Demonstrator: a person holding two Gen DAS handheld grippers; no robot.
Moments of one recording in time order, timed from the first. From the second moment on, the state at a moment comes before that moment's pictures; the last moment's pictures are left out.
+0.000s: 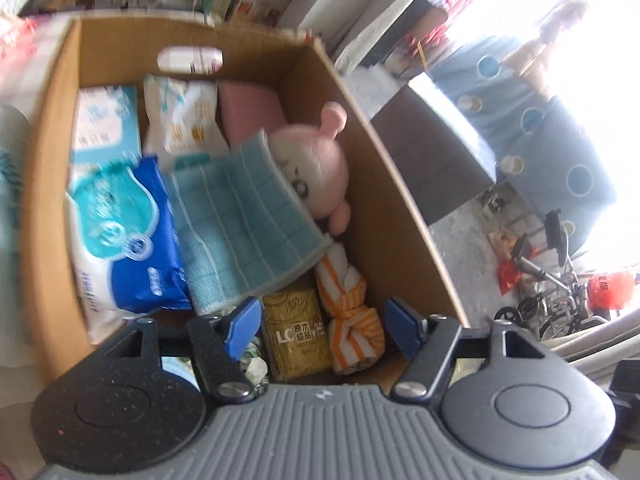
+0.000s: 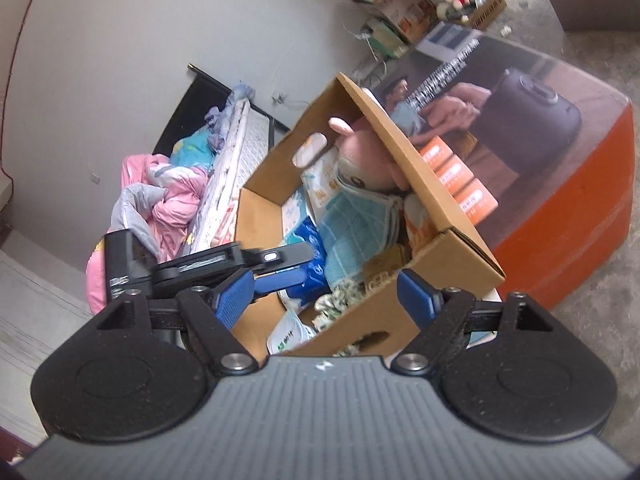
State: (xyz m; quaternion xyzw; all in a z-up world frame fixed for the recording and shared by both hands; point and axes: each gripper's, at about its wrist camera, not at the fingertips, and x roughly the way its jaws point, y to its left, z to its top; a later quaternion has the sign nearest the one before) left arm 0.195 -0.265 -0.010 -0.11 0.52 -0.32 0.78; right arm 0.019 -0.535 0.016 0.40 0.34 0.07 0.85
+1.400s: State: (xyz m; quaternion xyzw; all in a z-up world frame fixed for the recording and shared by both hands) left arm 0.034 -0.009 0.034 0.01 0.32 0.02 0.95; right arm 0.025 -0.246 0.078 -0.02 0.27 -0.05 0.96
